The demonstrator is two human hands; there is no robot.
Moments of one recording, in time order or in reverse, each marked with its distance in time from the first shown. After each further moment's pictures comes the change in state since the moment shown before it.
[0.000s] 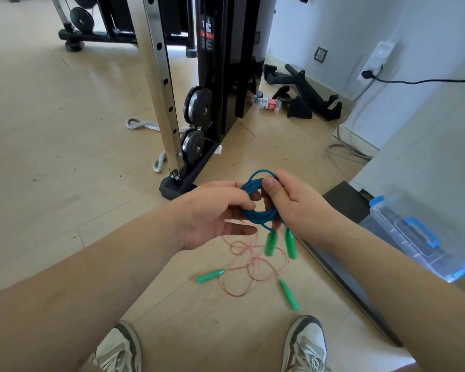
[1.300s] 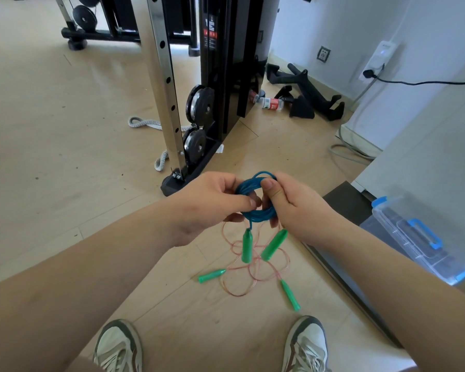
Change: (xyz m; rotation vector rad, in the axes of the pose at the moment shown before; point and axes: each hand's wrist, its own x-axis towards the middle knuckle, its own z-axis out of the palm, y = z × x) left_hand -0.010 0.005 -0.007 0.380 0.119 0.155; right_hand -0.001 -0.006 0.002 -0.192 -0.014 -0.030
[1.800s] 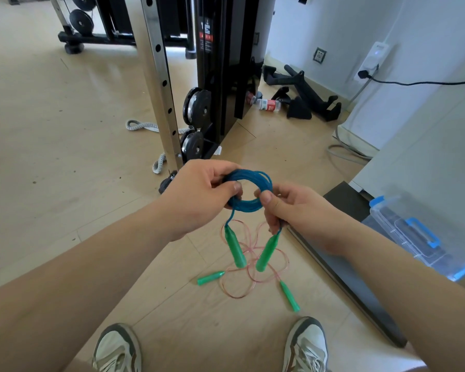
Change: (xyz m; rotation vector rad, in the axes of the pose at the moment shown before) left_hand 0.002 0.002 -0.006 0.170 0.200 0.258; right_hand -0.001 0.020 -0.004 0.504 -0.155 0.157
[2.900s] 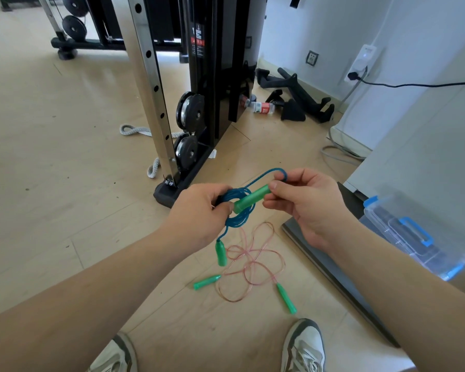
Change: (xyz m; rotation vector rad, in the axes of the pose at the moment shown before) left_hand 0.002 -0.028 0.024 0.284 0.048 -0.071; right_hand 0.003 -0.006 -0.005 0.543 0.453 -0.033
